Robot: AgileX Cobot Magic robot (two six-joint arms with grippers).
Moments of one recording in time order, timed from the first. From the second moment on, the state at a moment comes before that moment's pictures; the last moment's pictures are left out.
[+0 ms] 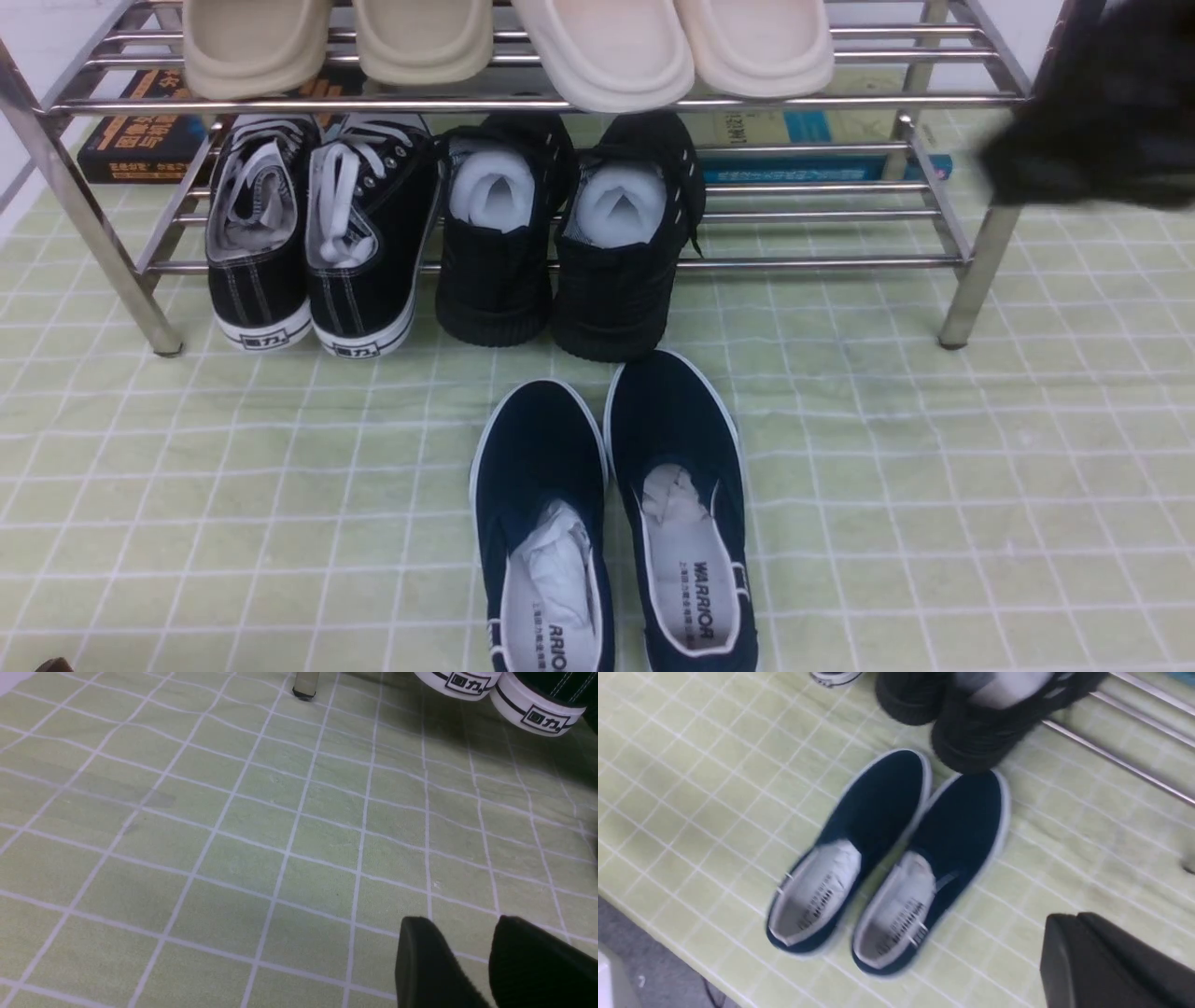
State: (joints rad) right arm 0.81 1.12 -1.50 -0.10 1.24 0.25; left arm -0.02 -0.01 0.01 0.15 0.41 -0.40
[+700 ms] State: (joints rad) right arm 0.81 0.53 -0.39 -0.16 0.14 0.40; left arm -0.02 -0.01 0.01 0.15 0.41 -0.40
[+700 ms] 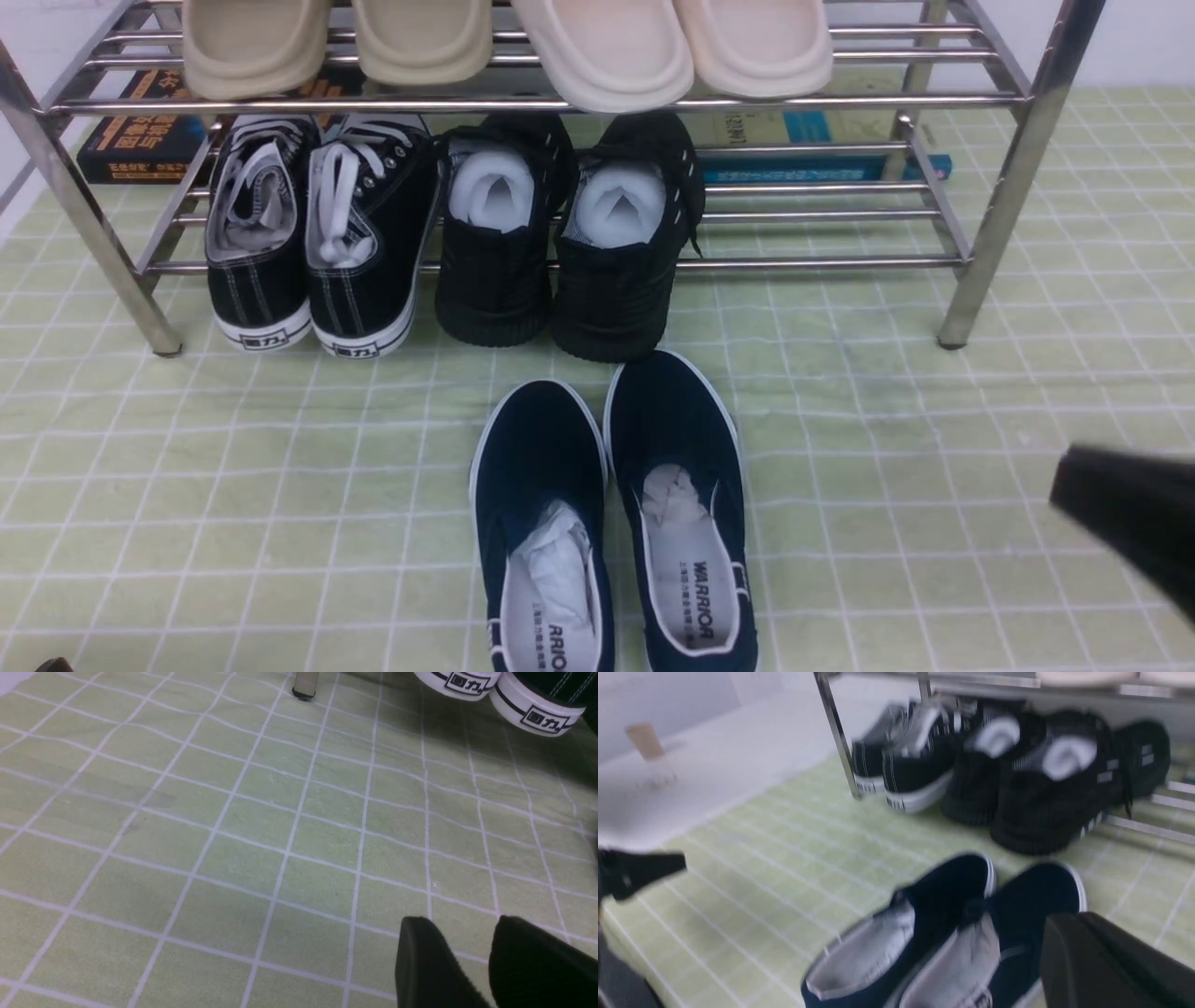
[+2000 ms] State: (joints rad) right arm -0.04 -0.01 0.01 0.11 0.38 -0.05; left arm -0.02 -0.01 0.01 0.15 0.41 -0.40
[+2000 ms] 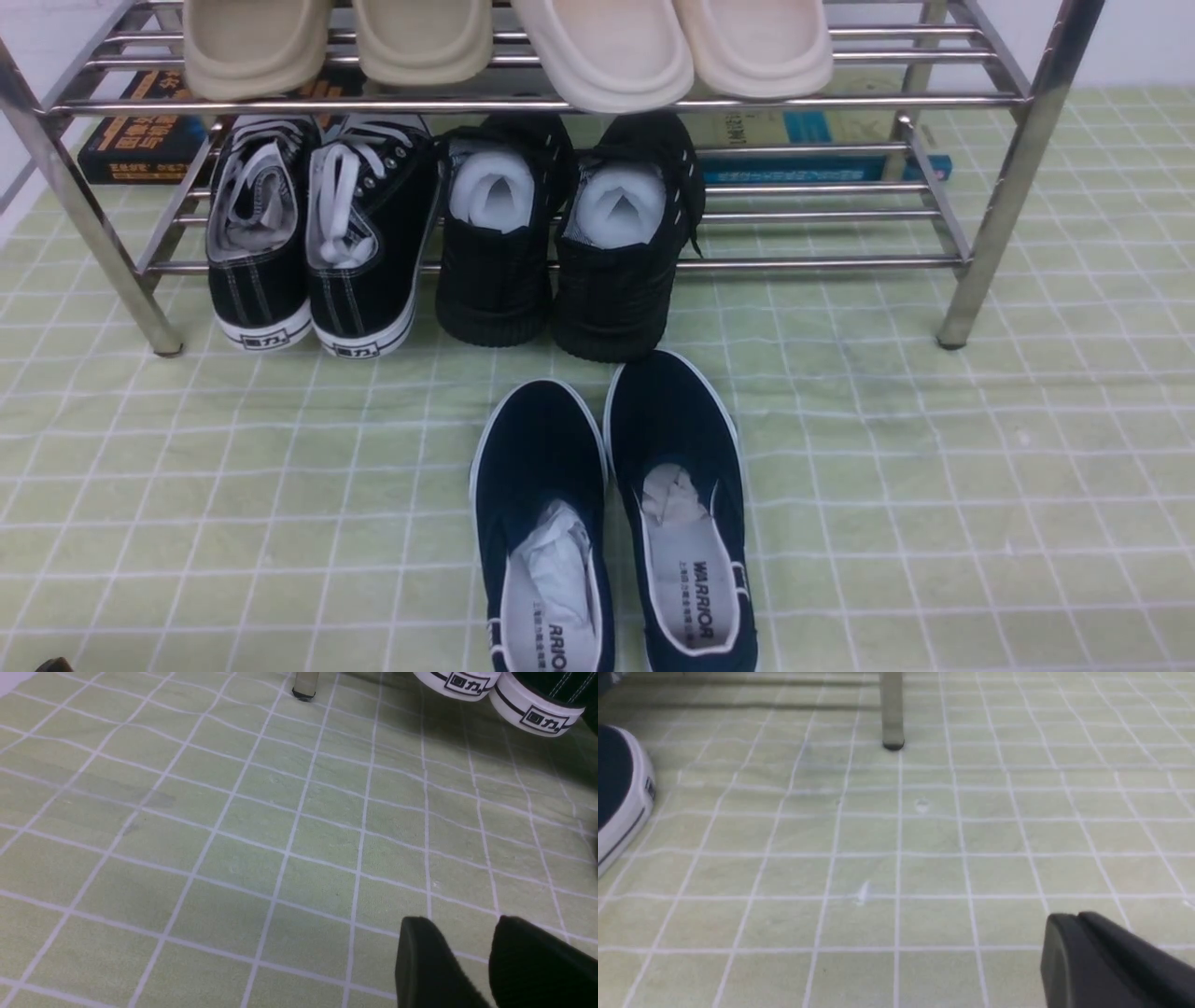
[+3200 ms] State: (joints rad) right arm 0.04 -0.01 0.01 0.07 0.39 0.04; left arm -0.02 -0.01 0.01 0.15 0.41 -0.40
